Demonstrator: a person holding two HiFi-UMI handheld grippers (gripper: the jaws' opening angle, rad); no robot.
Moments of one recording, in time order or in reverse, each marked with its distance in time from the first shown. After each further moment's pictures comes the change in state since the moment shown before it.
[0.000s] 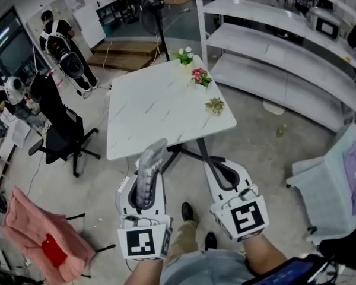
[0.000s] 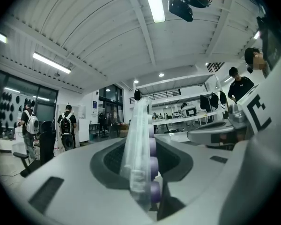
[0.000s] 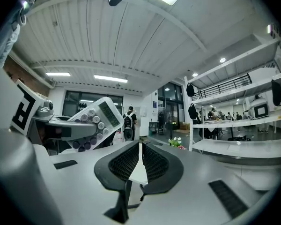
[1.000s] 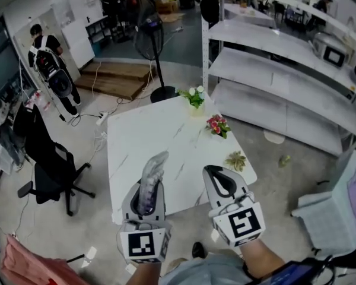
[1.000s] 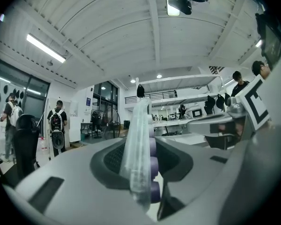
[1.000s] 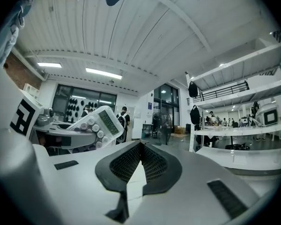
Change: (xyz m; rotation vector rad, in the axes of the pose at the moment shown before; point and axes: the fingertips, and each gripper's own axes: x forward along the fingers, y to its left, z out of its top) left arm 0.234 0.148 -0.016 -0.035 -0.001 -0.097; right arm 0.259 -0.059 0.021 -0.056 -0.013 -0.075
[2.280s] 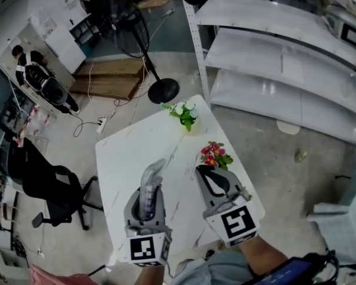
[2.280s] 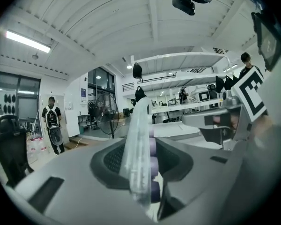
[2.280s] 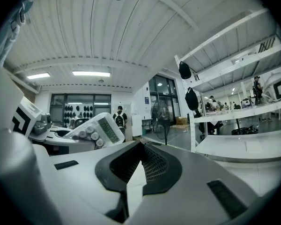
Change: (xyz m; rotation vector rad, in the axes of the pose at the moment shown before) left arm 0.220 -0.007 -0.040 0.072 0.166 -0.002; right arm 0.159 -0.157 -0.053 0.136 0.054 0.035
